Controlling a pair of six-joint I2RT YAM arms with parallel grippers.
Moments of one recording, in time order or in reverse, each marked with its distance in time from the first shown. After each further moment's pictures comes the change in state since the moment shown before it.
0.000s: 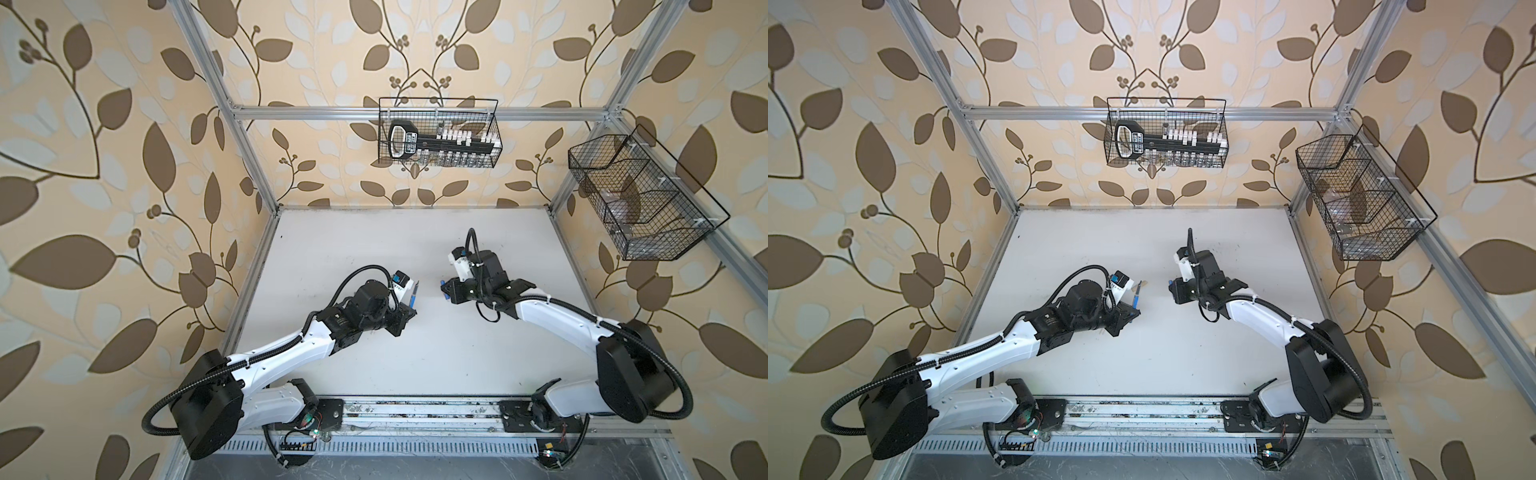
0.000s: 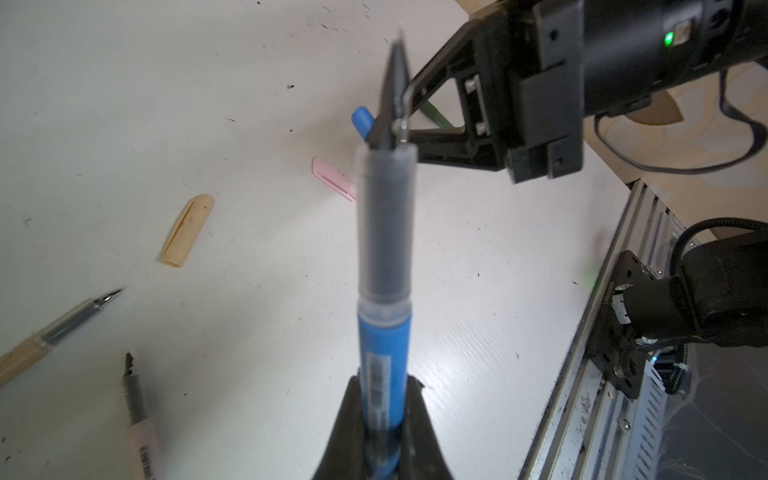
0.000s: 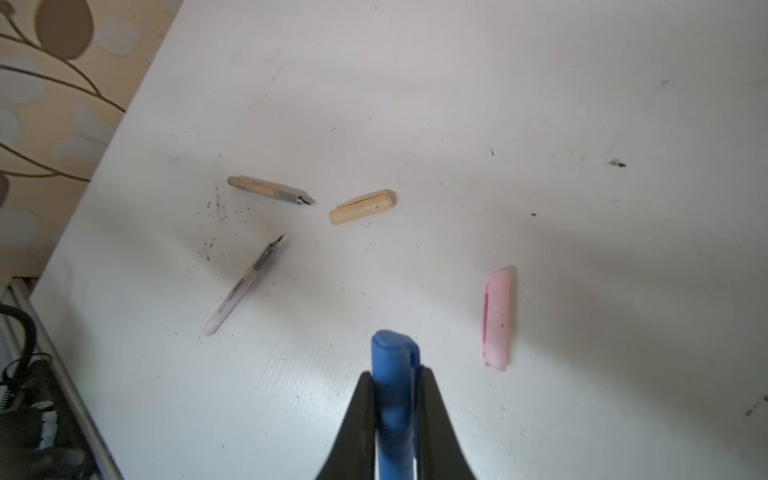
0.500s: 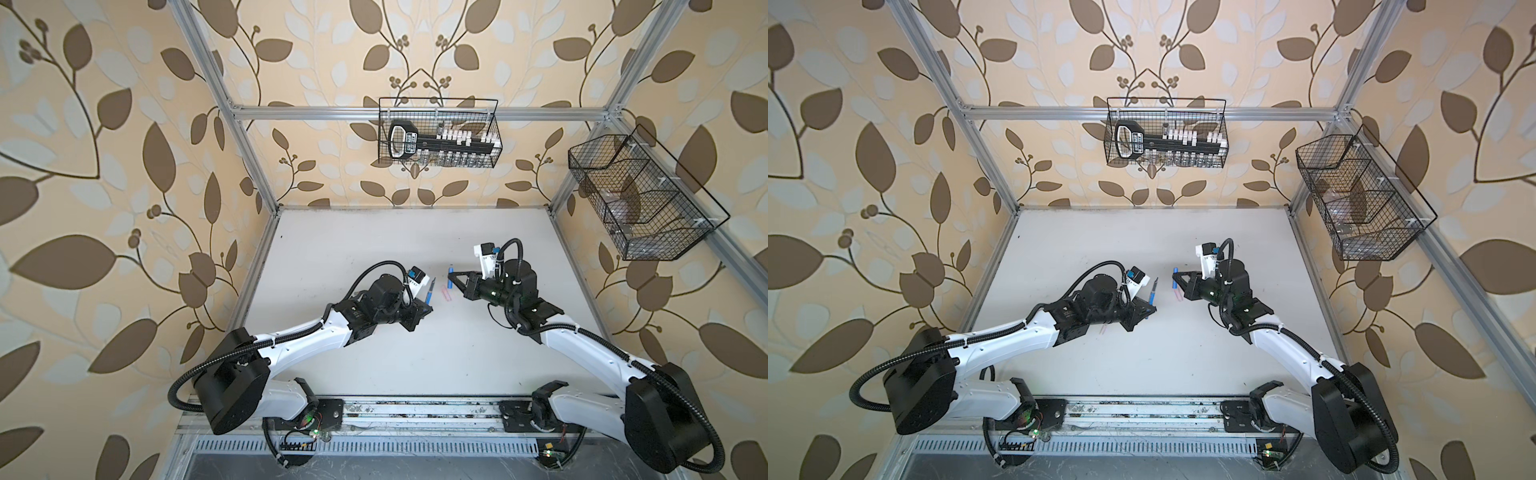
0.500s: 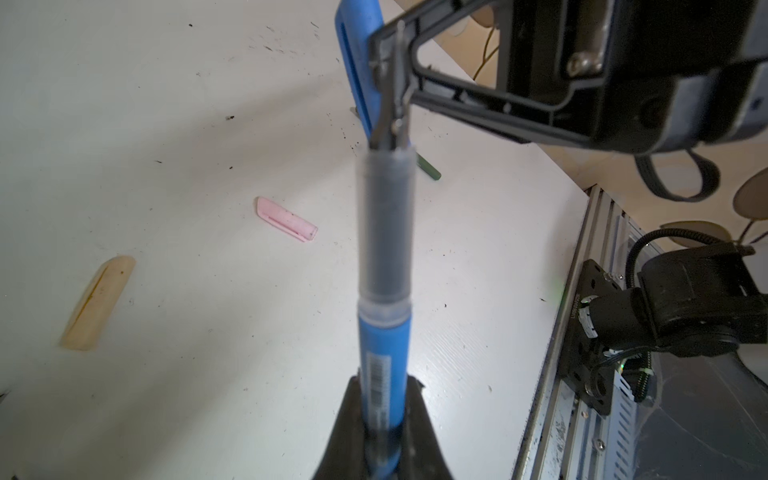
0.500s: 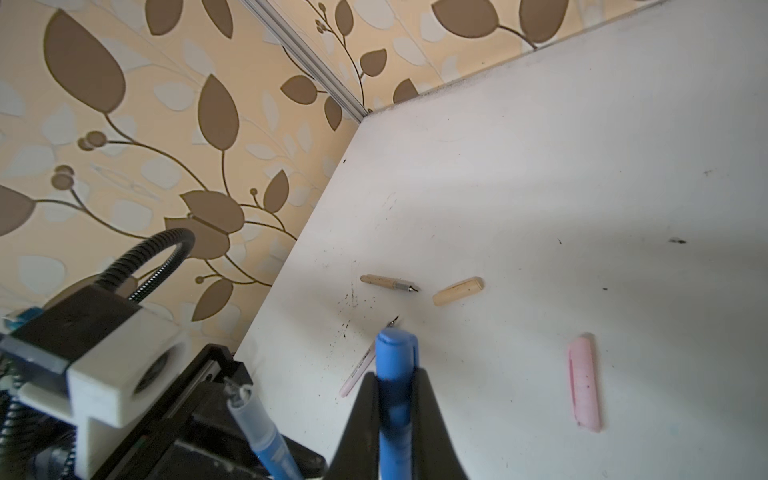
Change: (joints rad) left arm -0.034 0.154 0.087 0.114 0.055 -0.004; right arm -0.083 -0.220 -0.196 0.367 -0.189 0.263
